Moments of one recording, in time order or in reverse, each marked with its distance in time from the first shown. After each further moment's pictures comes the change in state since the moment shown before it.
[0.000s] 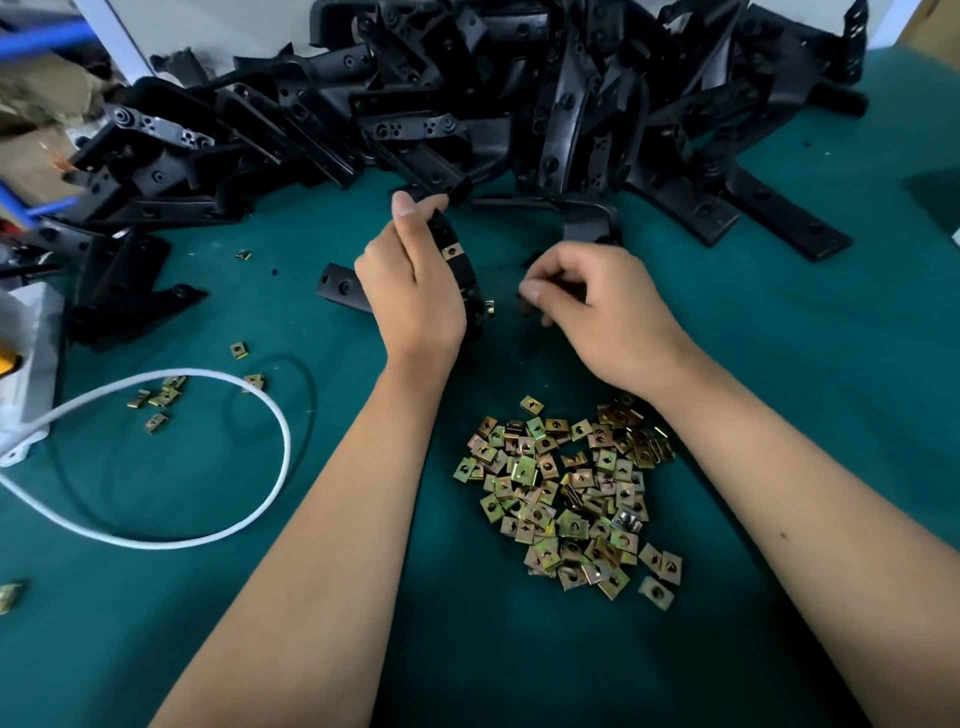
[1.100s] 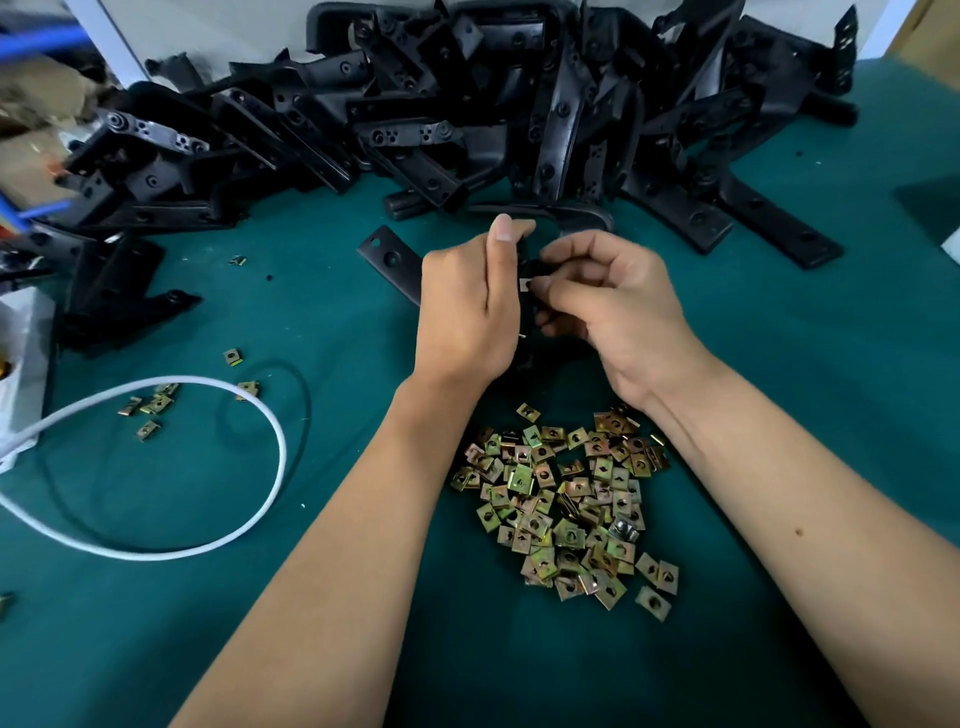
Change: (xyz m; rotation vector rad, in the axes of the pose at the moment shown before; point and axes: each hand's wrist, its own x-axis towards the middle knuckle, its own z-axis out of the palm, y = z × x) left_hand -0.020 0.008 0.014 0.086 -0.341 0.306; right_hand -0.002 -0.008 -0.002 0.741 0.115 0.236
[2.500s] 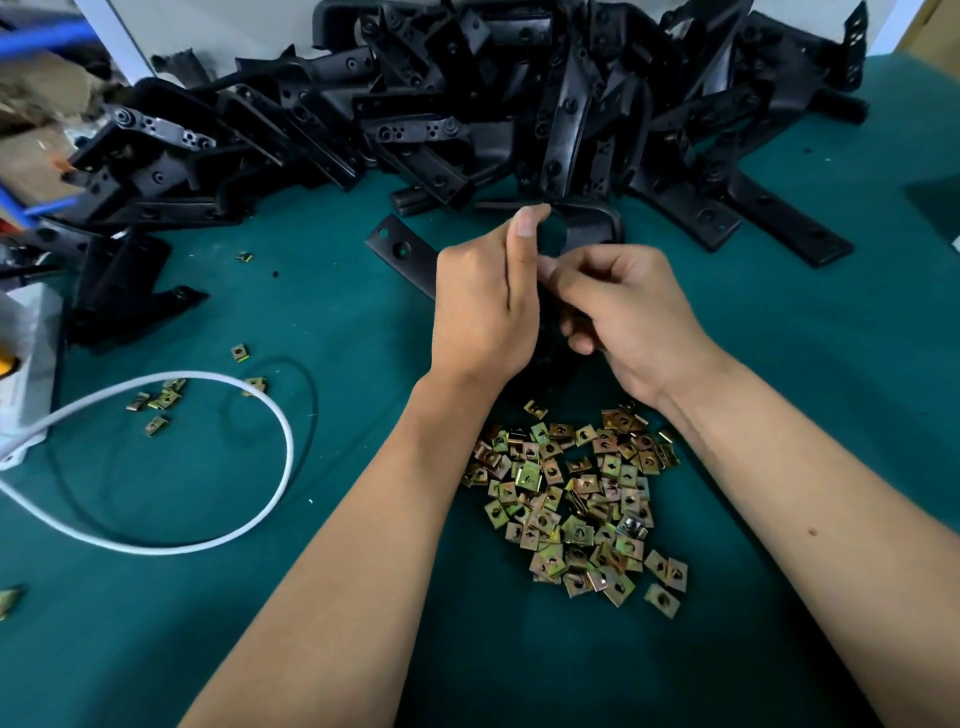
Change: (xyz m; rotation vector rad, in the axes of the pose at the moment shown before) left_hand -0.001 0.009 0.001 0.048 0.045 0.084; right_hand -0.002 -0.002 0.001 -0.054 -0.050 0.037
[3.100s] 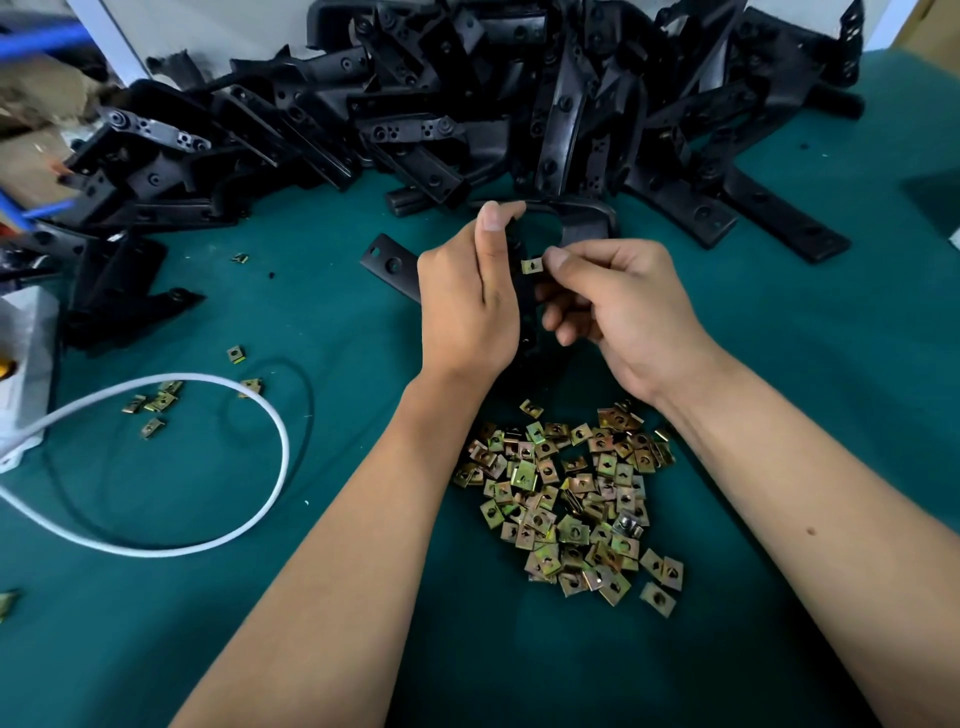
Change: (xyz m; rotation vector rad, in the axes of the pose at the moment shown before) left_hand -0.001 -0.011 0.002 -0.071 0.075 -0.087; right_hand 0.001 -0.002 0.000 0.065 0.018 -0.002
